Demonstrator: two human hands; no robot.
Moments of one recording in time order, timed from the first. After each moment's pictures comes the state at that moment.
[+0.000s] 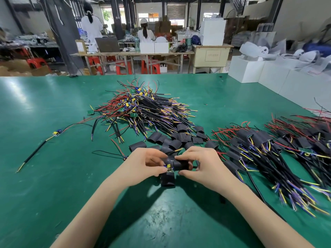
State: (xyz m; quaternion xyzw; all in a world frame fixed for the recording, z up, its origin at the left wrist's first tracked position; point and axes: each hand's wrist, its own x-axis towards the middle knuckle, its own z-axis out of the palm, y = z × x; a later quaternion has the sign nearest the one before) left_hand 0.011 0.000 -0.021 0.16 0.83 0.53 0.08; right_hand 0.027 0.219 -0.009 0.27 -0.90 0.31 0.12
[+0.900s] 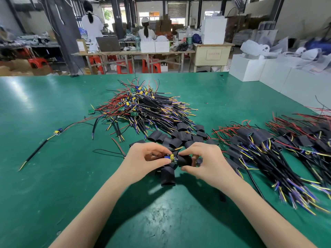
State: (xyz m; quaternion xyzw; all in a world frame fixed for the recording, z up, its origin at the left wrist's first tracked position) left_hand 0.015 0.008 -0.017 0.21 0.80 0.57 -0.03; right_hand 0.028 0.223 -0.007 0.23 -0.91 0.33 0.13
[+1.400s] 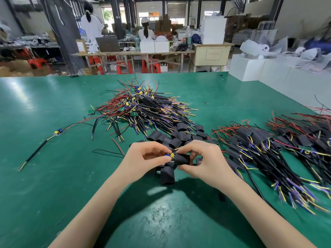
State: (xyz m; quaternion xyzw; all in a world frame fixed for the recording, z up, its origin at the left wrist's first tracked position) left_hand 0.017 0.009 -0.015 0.21 0.76 0.62 -0.01; right_hand 0.029 0.220 -0.007 0.23 -0.89 0.38 0.14
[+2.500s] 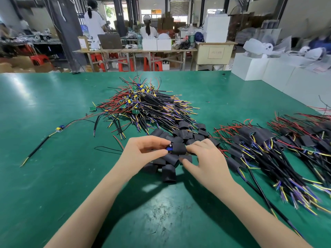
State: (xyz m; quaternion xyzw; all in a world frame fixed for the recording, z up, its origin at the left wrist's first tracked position) left_hand 0.010 0.002 -0.019 0.20 0.74 0.64 -0.03; right_hand 0.033 0.210 -0.021 0.17 -0.94 0.19 0.21
